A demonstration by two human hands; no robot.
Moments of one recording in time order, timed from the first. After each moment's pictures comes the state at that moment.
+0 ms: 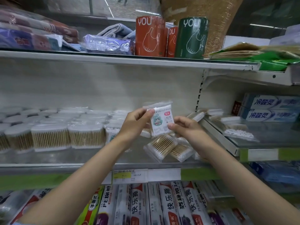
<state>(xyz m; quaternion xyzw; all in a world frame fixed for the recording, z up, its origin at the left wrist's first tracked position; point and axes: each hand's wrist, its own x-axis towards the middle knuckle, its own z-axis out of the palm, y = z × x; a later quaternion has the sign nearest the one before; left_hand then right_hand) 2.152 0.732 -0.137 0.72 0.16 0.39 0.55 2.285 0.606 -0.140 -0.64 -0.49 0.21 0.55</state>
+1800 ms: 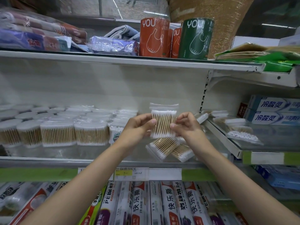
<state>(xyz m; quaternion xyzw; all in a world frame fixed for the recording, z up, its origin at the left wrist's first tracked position) 2.140 0.720 -0.148 0.69 0.13 0.38 0.60 2.281 0.610 -0.149 -0.61 -0.47 0.18 0.62</state>
